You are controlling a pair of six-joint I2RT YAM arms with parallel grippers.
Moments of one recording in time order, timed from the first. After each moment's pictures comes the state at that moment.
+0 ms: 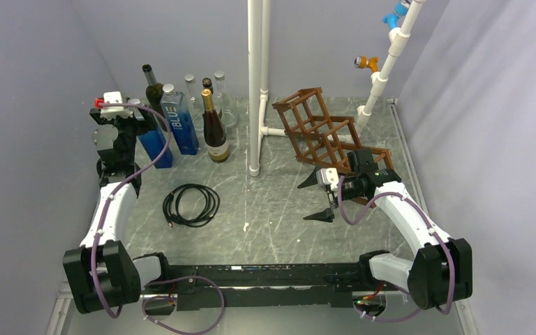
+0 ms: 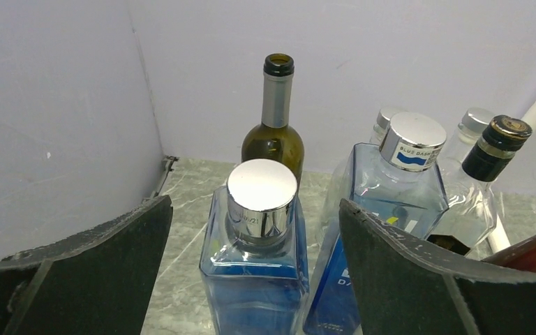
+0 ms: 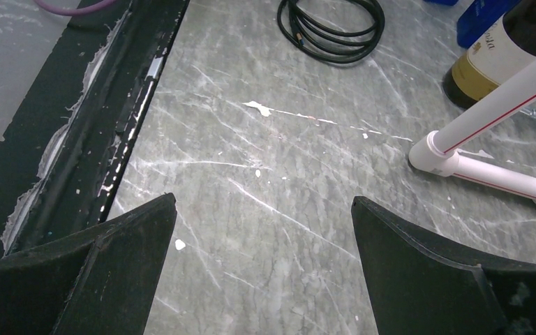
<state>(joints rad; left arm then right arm) 0.20 1.18 0.80 0.51 0.09 -0.05 0.22 1.16 0.79 -0.79 -1.26 -1.32</state>
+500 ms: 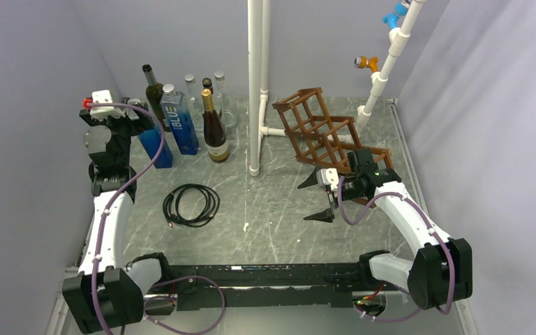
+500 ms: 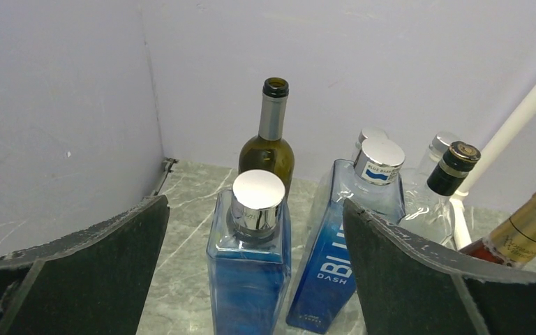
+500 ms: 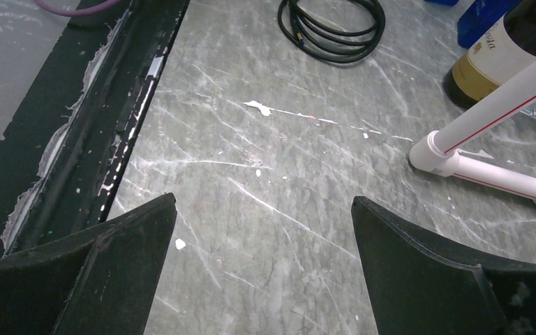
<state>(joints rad) 0.20 1.03 0.85 0.34 0.05 -0.10 0.22 1.16 0.79 -0.79 -1.26 -1.33</state>
